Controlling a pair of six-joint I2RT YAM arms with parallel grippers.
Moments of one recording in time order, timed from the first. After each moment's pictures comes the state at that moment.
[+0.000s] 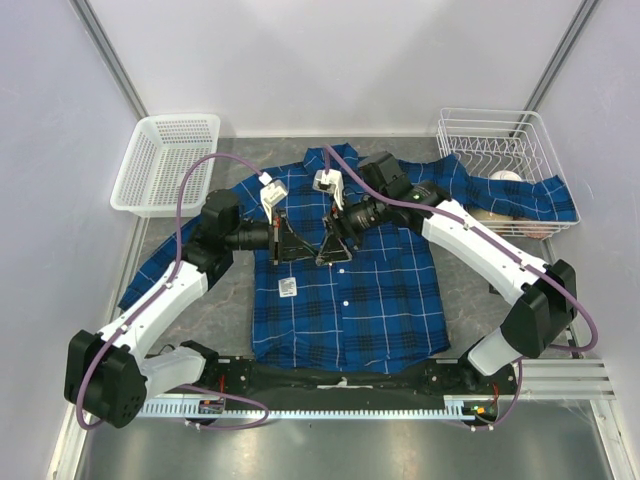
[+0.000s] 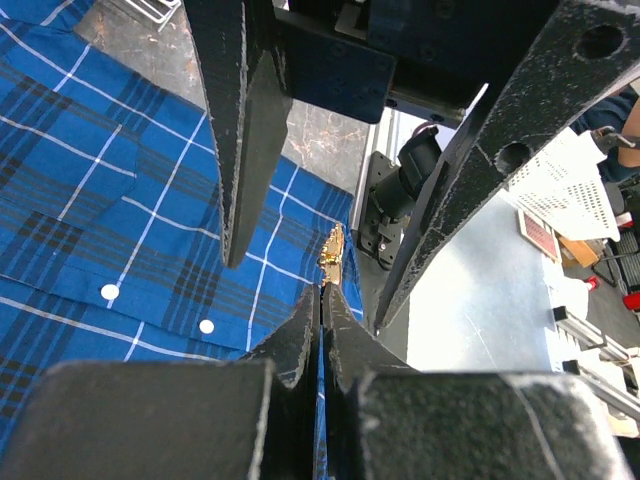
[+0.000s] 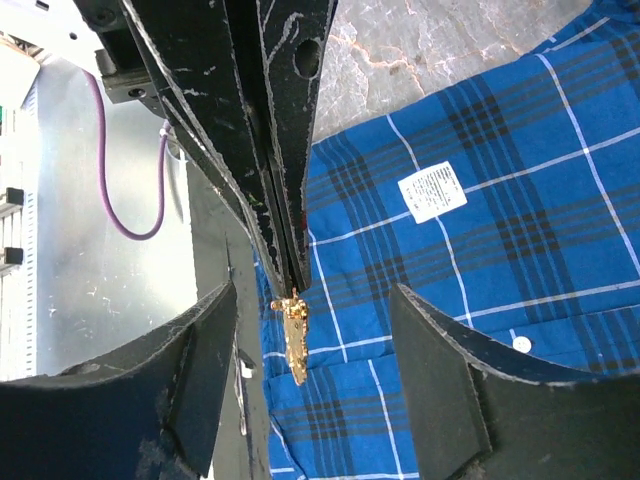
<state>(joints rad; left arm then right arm) -0.41 1.12 0.78 0.07 1.02 -0.35 0.67 1.56 1.45 -0.66 -0.84 -0.10</state>
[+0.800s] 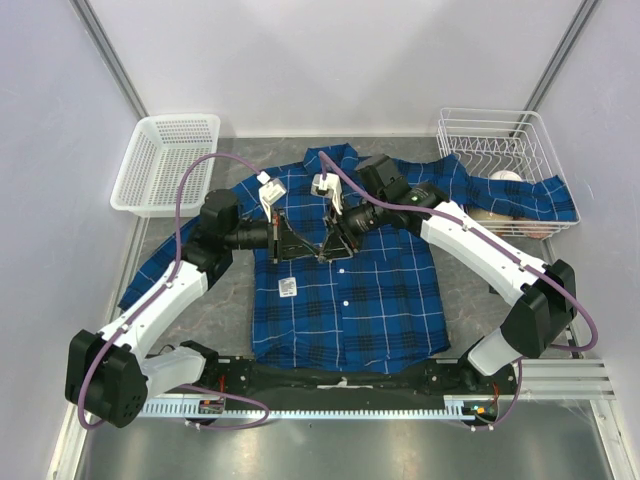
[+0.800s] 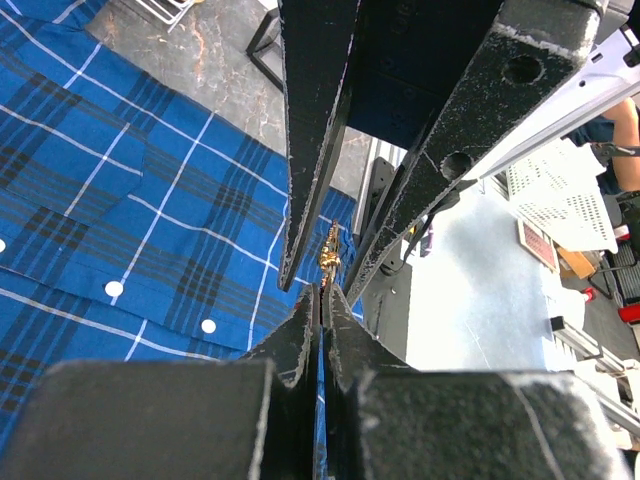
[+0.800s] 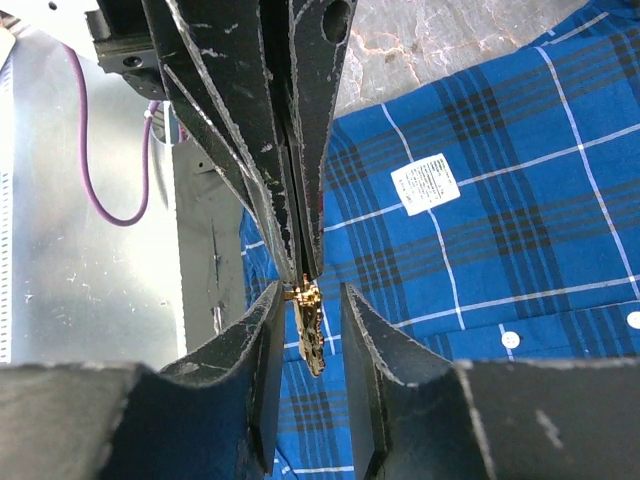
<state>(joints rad) -0.40 1.13 0.78 0.10 1.01 -0.39 0.68 1.56 1.44 -0.67 -0.81 -0.15</state>
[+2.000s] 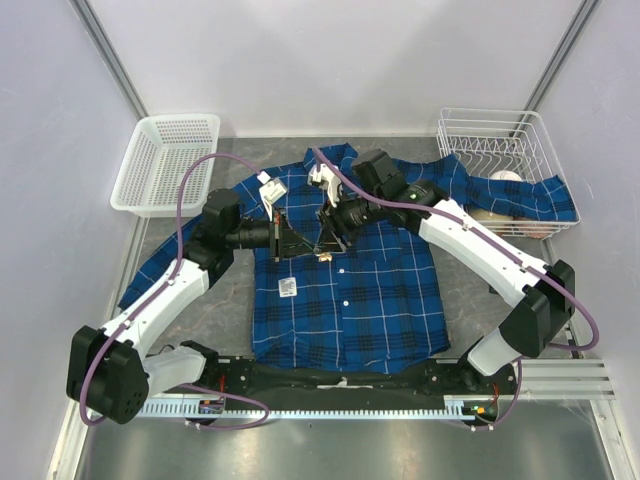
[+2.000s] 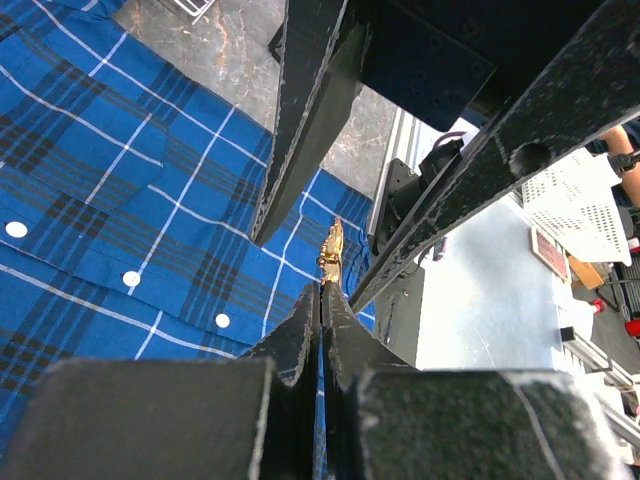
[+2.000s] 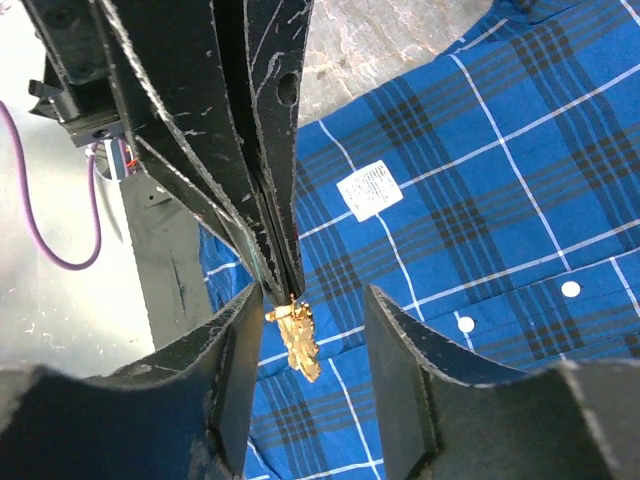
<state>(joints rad) -0.40 1.15 0.78 0.08 0.98 -0.37 0.71 1.56 1.51 -0.68 -0.64 -0.08</state>
